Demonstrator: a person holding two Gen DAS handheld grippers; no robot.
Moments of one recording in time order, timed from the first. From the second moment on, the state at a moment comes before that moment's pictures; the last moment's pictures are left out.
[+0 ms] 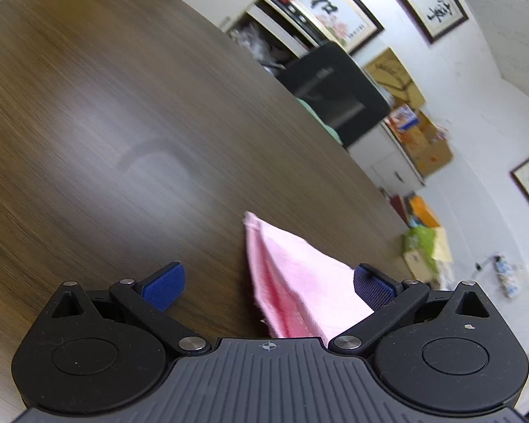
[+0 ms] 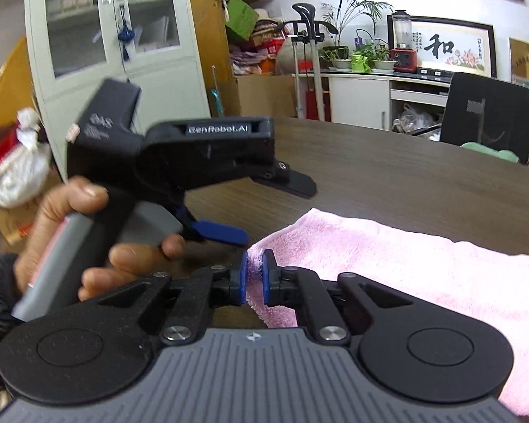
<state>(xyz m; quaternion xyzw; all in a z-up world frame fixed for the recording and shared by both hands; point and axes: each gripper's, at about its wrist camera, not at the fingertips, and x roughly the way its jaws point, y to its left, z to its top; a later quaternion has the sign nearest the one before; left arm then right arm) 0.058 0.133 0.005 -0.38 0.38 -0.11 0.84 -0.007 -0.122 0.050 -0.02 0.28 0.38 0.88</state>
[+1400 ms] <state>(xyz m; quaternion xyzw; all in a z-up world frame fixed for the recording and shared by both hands) 0.056 0.083 0.076 -0.35 0.31 -0.18 0.87 -0.003 -0.266 0.073 0.21 0.25 0.46 0.82</state>
